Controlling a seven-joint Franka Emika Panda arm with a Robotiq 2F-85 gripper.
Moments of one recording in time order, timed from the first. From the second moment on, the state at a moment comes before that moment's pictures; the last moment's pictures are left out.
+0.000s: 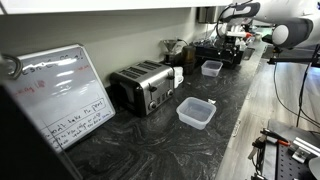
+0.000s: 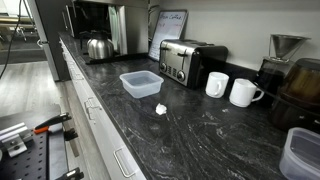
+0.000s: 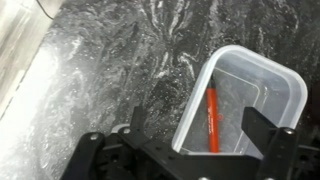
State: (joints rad) arm -0.78 1.09 -0.10 -0.60 0.22 1.44 0.18
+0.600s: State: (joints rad) arm -0.76 1.02 -0.11 -0.60 -0.01 1.31 -0.27
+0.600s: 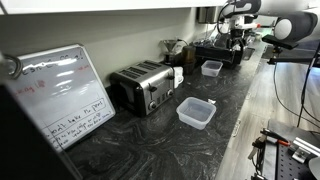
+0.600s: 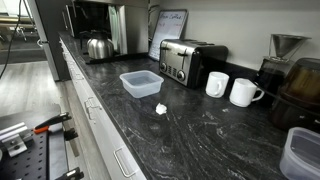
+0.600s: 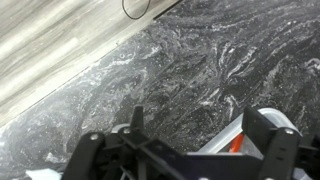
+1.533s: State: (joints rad) arm -0.72 0.92 -0.11 -0.70 -0.26 1.39 -0.86
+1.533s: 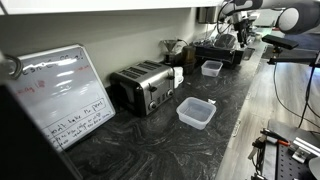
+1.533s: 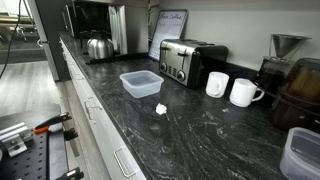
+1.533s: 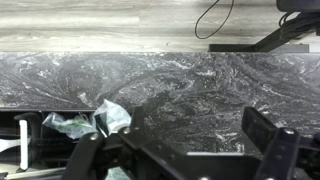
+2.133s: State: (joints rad) arm -0.72 0.86 -0.09 -0.81 -0.22 1.39 -0.81
